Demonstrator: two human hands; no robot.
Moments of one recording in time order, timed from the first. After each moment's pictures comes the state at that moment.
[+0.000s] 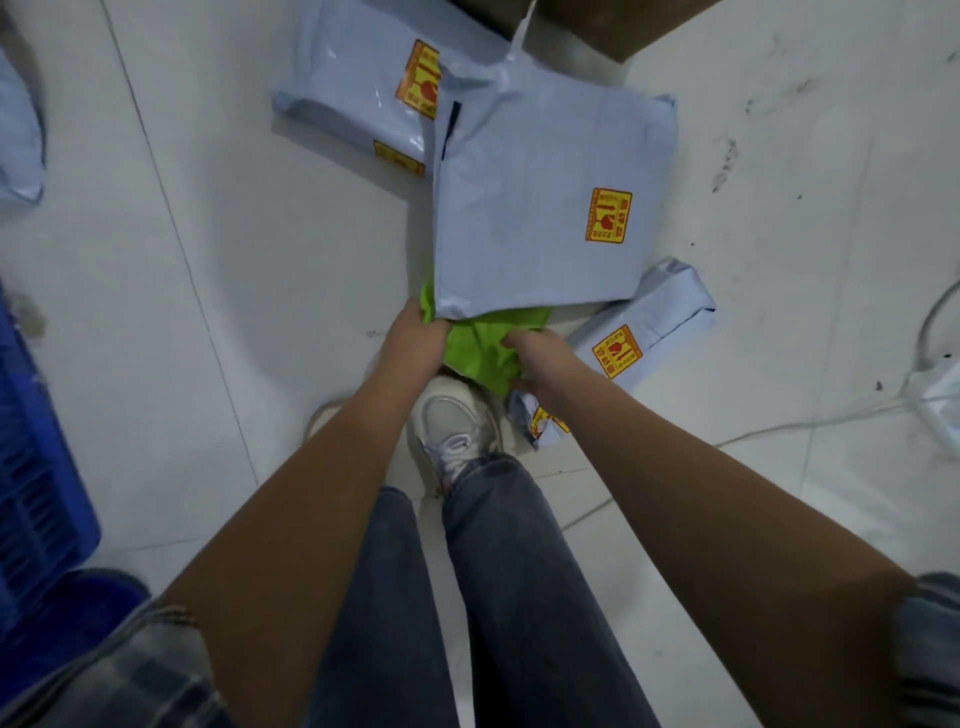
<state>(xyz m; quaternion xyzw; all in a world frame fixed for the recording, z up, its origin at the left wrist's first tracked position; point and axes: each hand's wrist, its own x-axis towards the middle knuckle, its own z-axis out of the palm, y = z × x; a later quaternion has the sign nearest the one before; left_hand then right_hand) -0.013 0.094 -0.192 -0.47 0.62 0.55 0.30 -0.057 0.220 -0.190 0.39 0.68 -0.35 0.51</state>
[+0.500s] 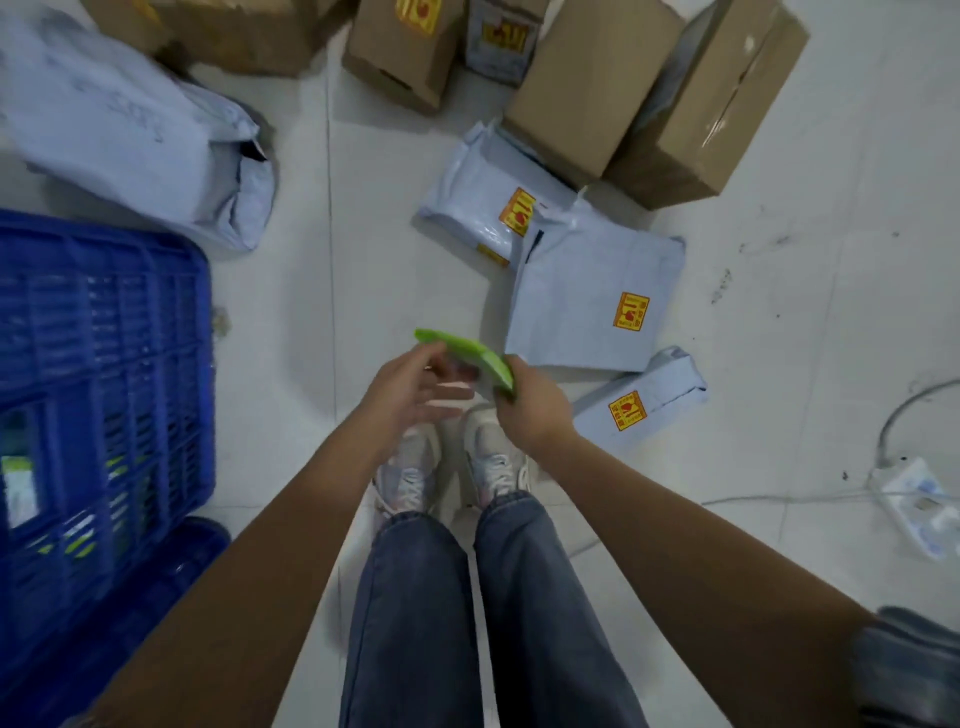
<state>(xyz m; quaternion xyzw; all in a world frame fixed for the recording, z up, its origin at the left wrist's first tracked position) 0.018 0.004 -0.045 -0.56 0.36 0.71 0.23 -0.043 0.140 -0.059 -0.13 0.86 -0.13 0.47</state>
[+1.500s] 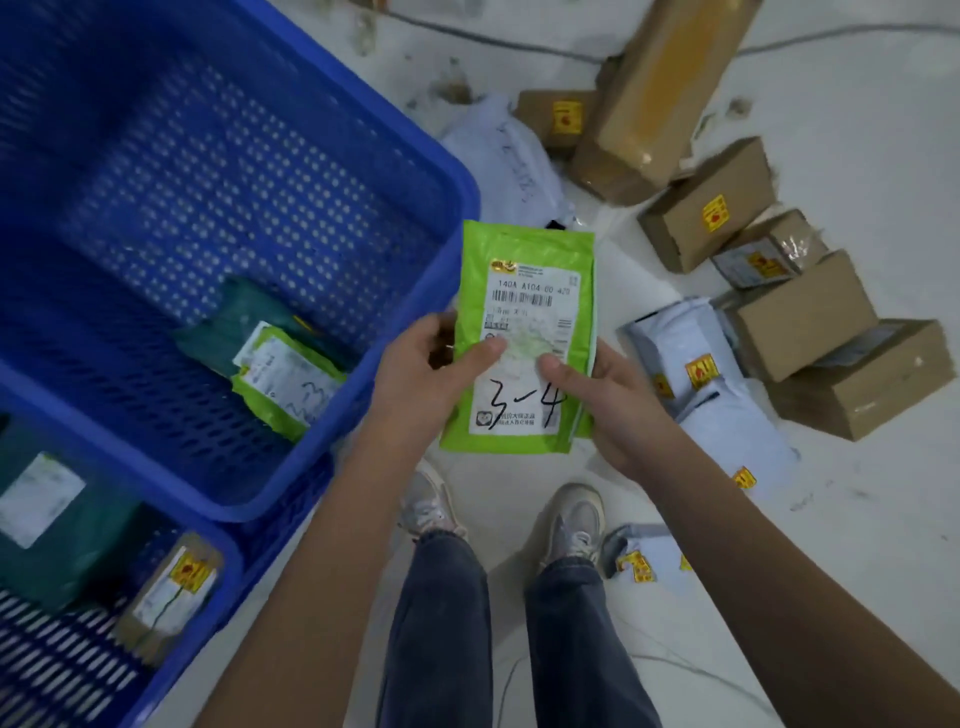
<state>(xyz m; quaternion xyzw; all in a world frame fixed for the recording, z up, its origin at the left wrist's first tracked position) 0.175 -0.155 0.113 -0.60 0.43 0.67 -0.14 0.030 -0.074 0.094 -0.06 0.62 -0.45 0.64</state>
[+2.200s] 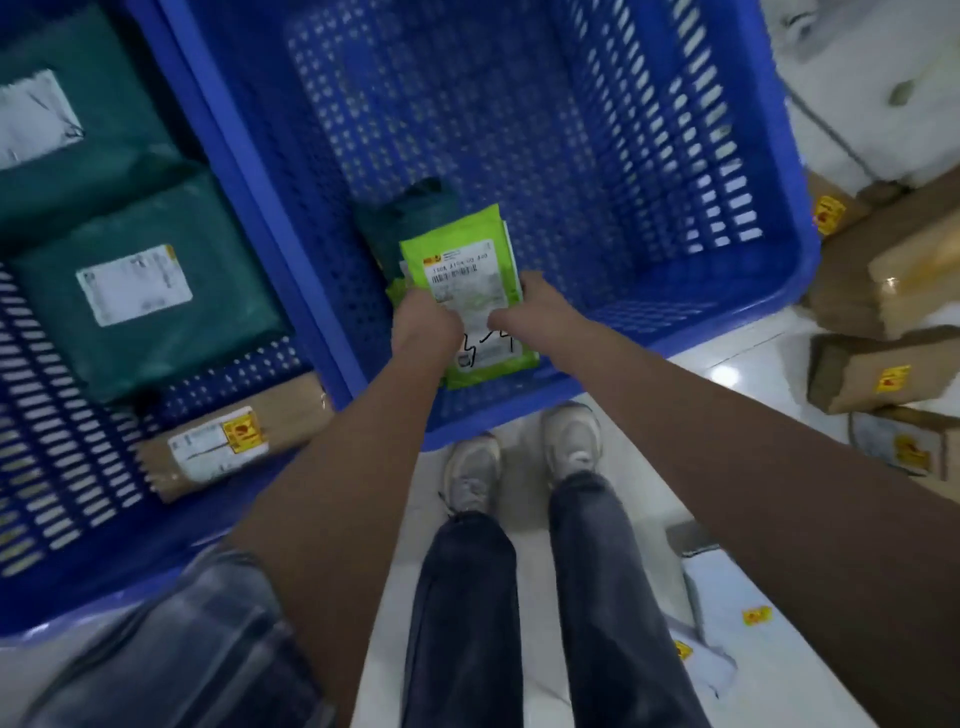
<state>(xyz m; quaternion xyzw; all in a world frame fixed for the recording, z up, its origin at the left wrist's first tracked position) 0.357 -0.222 -0.013 -0.82 0.31 0.48 0.04 0.244 -0.241 0.009 -0.39 0.67 0.01 0.63</state>
